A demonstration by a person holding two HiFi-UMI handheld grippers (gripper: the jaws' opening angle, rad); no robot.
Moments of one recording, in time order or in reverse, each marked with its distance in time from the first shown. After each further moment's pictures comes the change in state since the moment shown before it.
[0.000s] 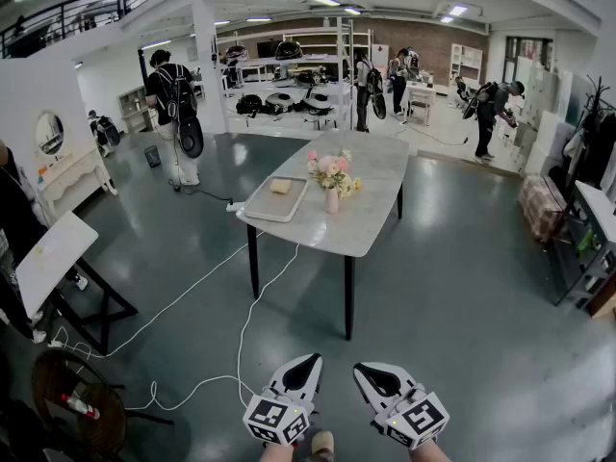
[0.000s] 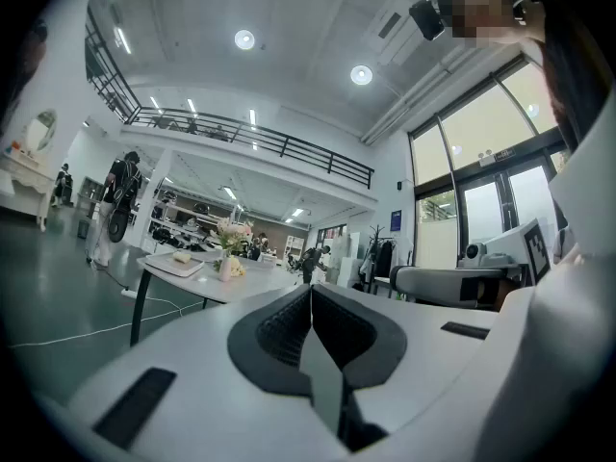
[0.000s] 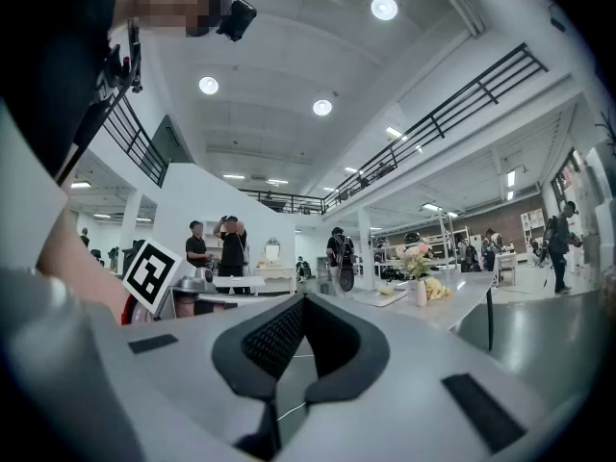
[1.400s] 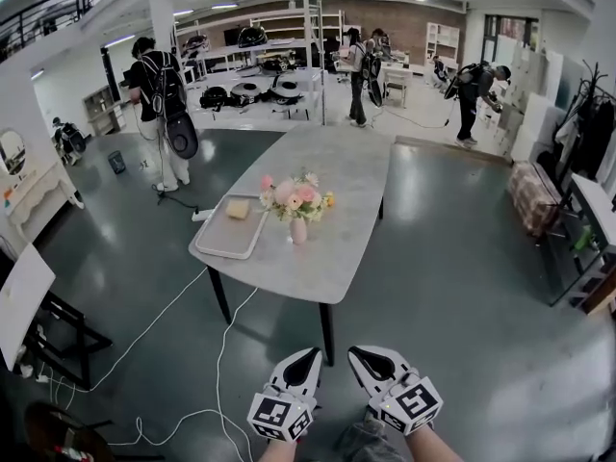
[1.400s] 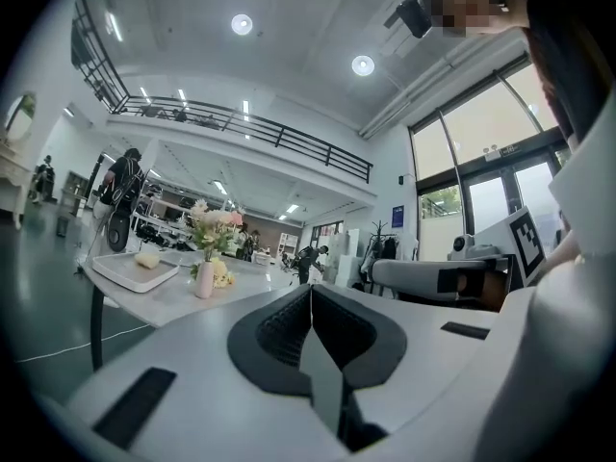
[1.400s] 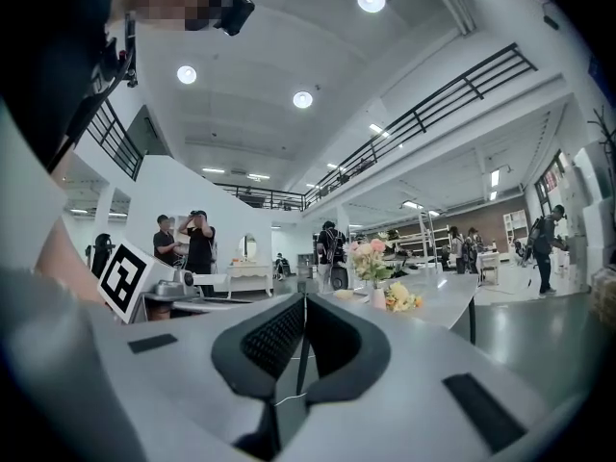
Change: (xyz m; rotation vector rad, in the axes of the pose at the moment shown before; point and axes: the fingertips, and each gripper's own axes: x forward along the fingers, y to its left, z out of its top) left arm 0.233 0.079 0.020 0.020 0.000 -0.046; right arm 0.124 -0.229 0.006 0.001 0.009 -0.090
